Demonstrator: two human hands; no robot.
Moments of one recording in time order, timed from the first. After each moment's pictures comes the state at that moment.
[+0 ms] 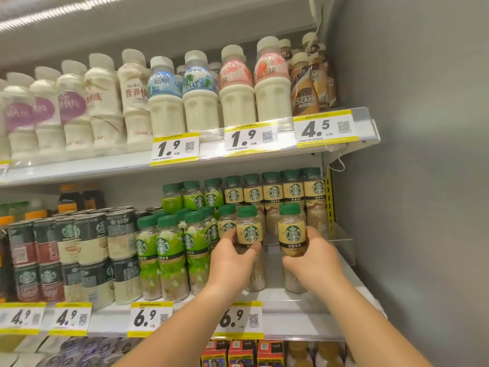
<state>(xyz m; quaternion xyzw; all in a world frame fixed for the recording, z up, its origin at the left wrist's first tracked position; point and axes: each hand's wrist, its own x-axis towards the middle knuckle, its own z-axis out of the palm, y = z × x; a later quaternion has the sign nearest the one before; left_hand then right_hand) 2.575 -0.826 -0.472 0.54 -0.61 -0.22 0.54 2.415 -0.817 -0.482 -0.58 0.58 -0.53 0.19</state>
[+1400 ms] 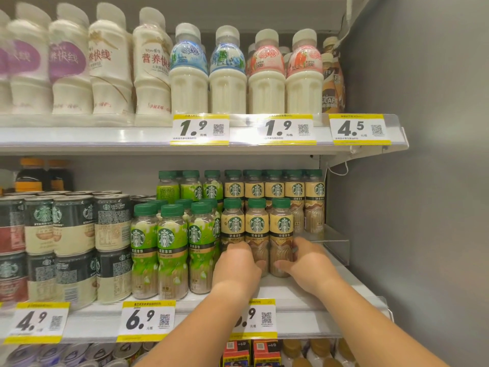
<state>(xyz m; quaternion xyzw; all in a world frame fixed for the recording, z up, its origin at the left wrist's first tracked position) 2.594 -0.855 -0.488 0.62 -0.72 -0.04 0.32 2.432 -0.852 -0.495 -0.61 0.68 -0.39 0.11</state>
